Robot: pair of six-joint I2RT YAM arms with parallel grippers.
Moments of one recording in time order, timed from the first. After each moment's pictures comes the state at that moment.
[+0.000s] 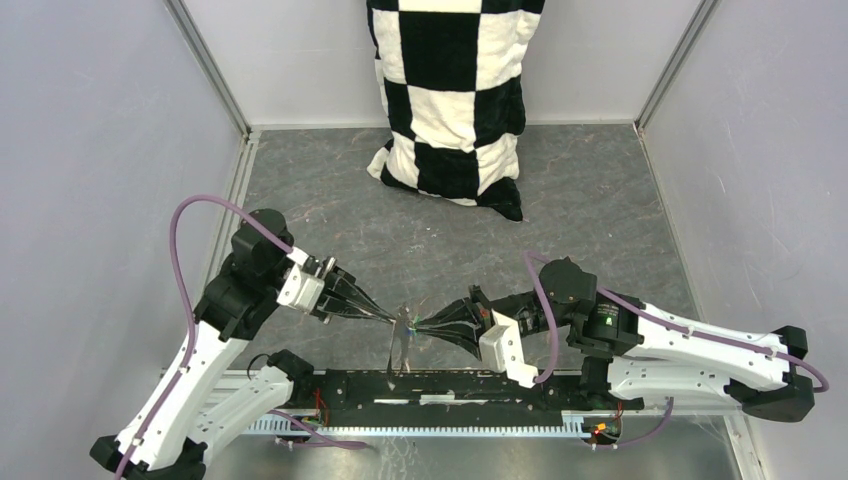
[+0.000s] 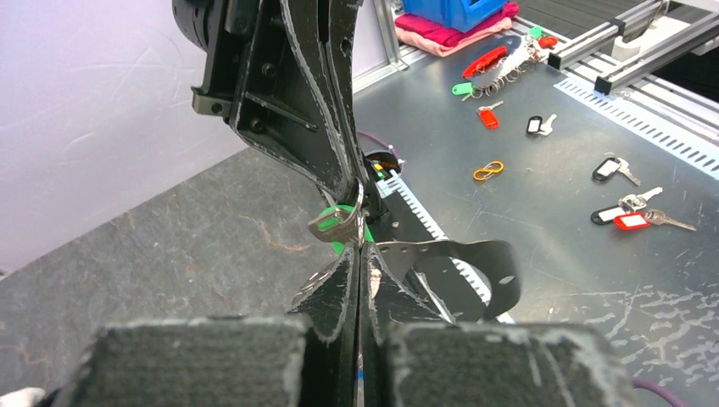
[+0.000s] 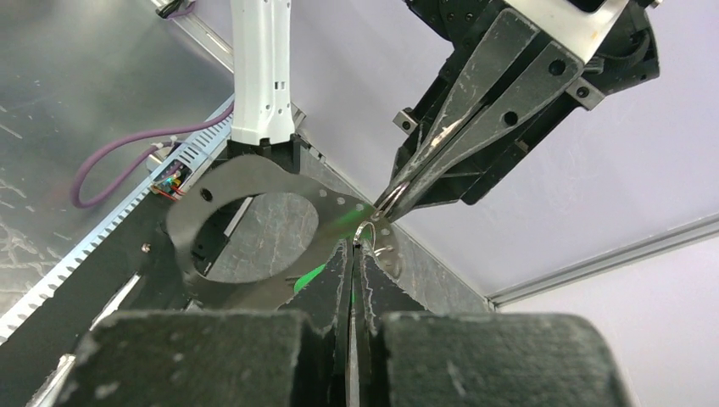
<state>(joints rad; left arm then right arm) -0.52 0.74 0.98 -0.47 1.47 0.51 1.30 0.89 0.91 -0.02 -0.52 -0.76</state>
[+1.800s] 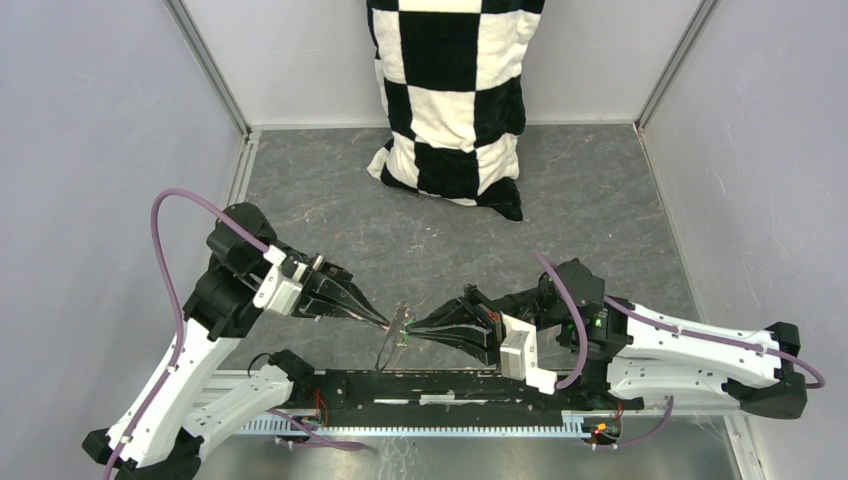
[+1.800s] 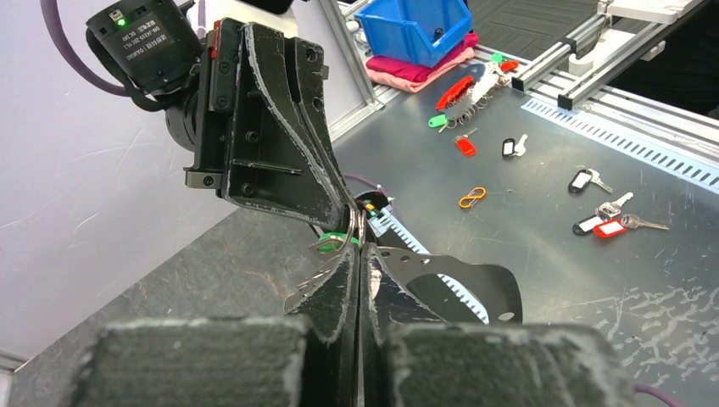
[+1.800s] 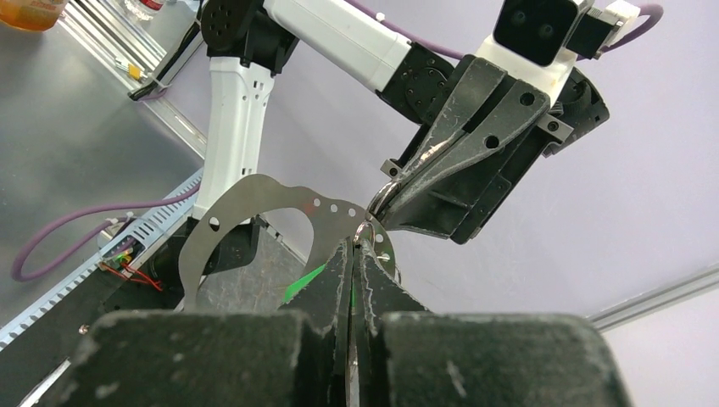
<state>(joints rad) -0.58 0.78 1.10 -0.28 1.55 0.34 1.31 0.92 0.88 0.26 -0.60 -0.75</state>
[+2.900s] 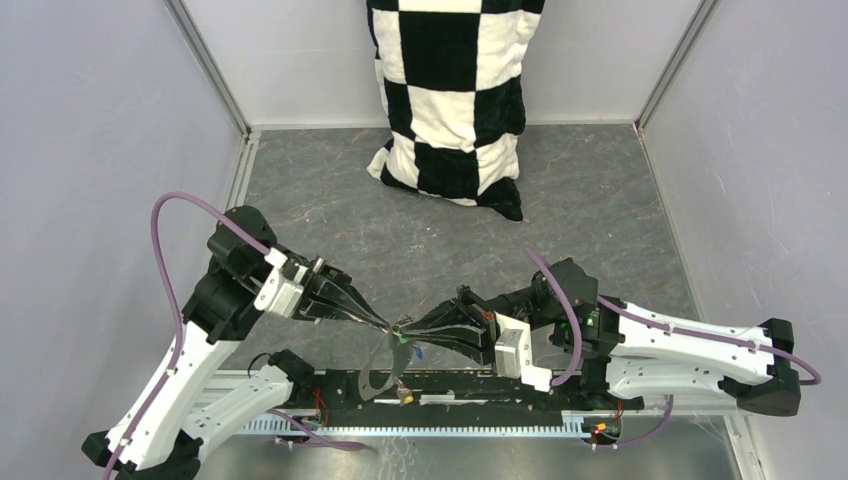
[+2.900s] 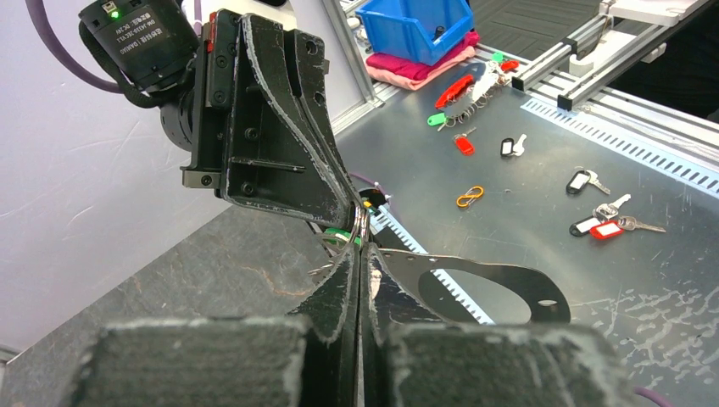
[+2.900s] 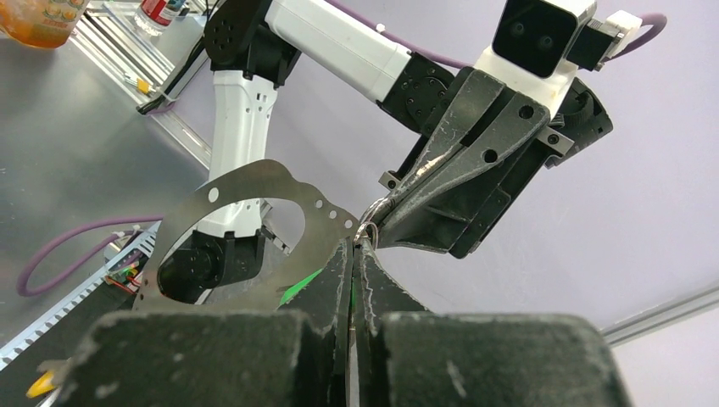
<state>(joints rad) -0.58 0.76 1.09 -0.31 1.53 0.35 1.31 0.95 0.88 0.32 -0.62 -0.71</state>
